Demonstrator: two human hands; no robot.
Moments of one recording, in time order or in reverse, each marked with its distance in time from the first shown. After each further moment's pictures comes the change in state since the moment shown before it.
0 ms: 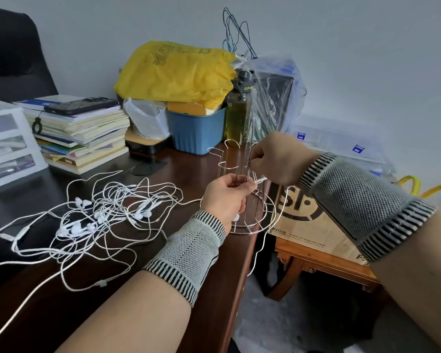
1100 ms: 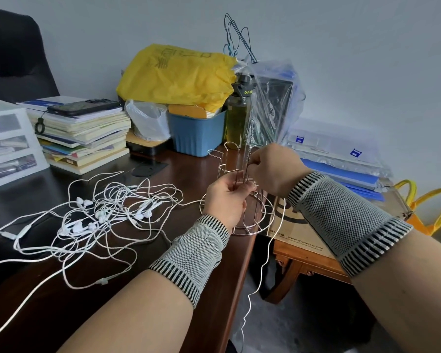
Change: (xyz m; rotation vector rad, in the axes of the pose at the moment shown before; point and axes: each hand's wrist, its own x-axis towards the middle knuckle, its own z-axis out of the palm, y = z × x) left_hand -0.006 -0.002 0.004 -0.001 0.009 0.163; right_hand -0.006 -0.001 0.020 0.081 0.105 0.026
